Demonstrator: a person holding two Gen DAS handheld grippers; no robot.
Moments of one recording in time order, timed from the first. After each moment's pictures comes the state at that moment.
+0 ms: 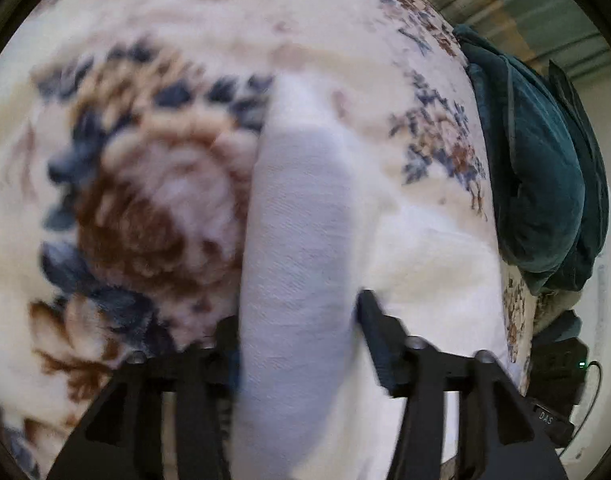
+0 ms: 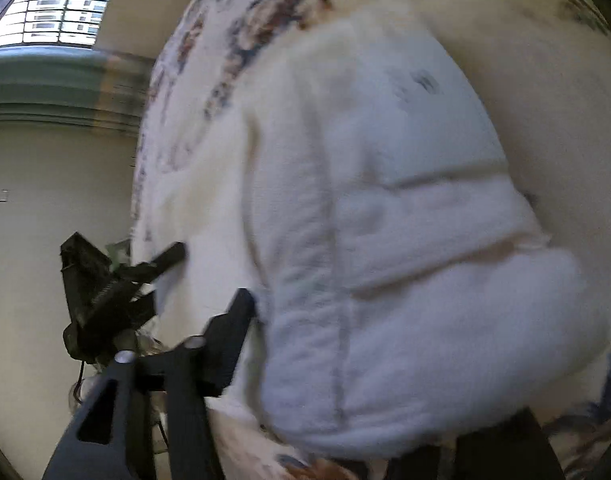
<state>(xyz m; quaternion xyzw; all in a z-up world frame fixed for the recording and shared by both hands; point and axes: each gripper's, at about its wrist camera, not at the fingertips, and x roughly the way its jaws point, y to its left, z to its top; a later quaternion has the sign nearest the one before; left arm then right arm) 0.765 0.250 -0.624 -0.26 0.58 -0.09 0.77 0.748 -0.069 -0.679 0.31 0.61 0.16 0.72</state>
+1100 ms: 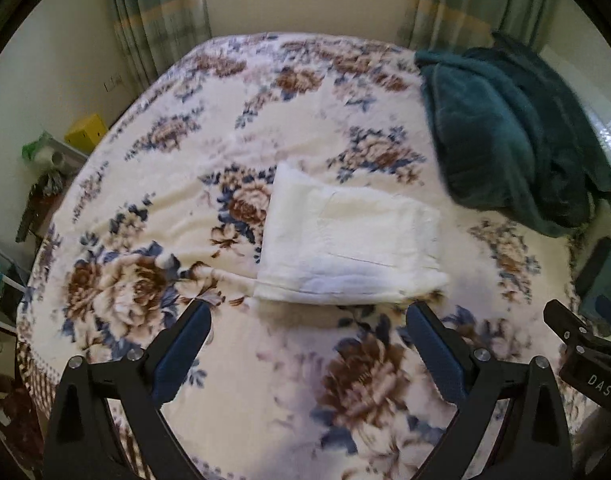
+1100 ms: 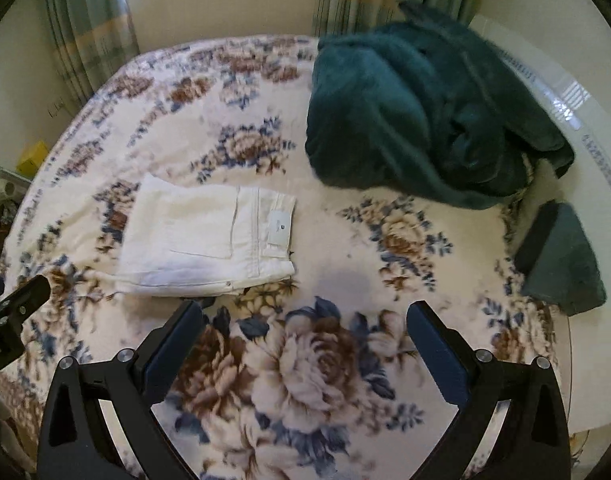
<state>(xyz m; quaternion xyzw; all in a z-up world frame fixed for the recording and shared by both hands) 0.554 0.132 -0.357 -0.04 0.50 0.05 0.86 0.542 -0.100 -0.320 -0.03 0.49 -0.03 0.87</state>
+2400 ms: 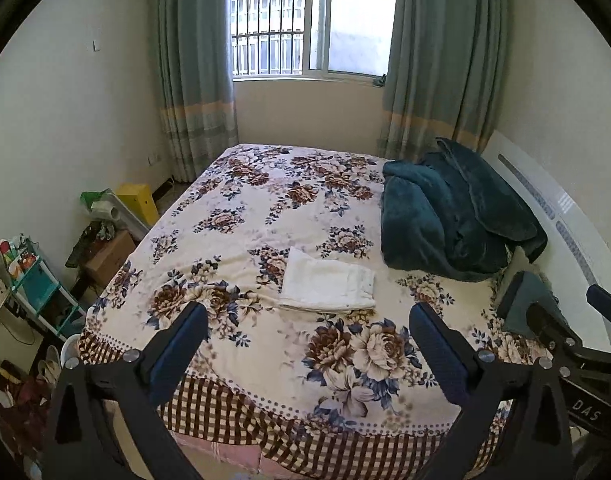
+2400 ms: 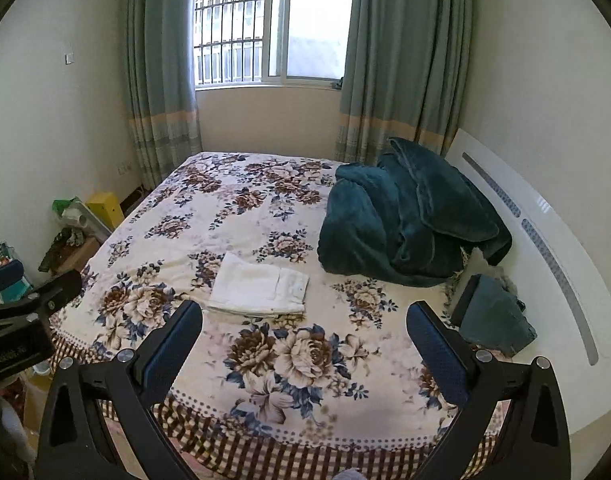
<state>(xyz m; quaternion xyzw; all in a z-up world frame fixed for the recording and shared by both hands) 0.269 0.091 -0.079 -0.05 0.35 0.06 0.93 0.200 -0.112 0.022 -0.05 0.33 0.04 0.94</state>
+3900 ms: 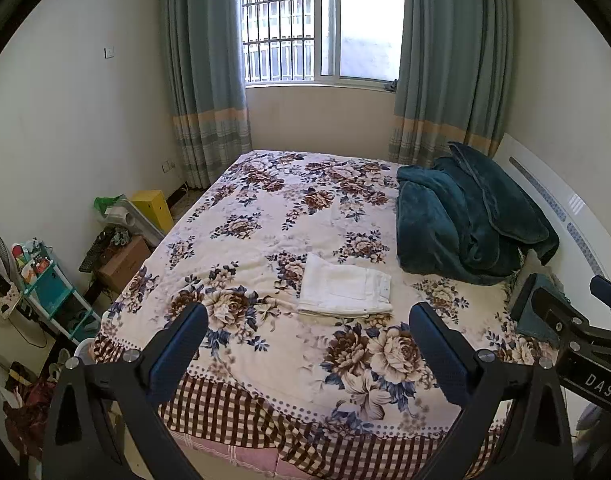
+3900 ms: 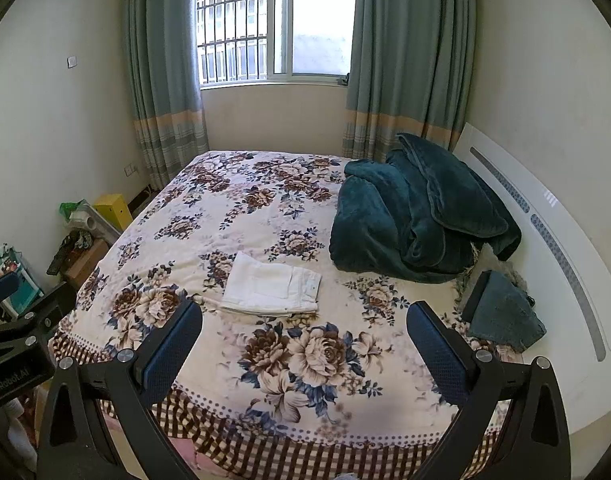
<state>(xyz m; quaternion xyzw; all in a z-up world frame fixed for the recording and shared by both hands) 0.251 0.111 -0.068 -0.04 0.34 0.09 0.94 0.213 -0.104 0.022 -0.04 0.34 0.06 0.94</state>
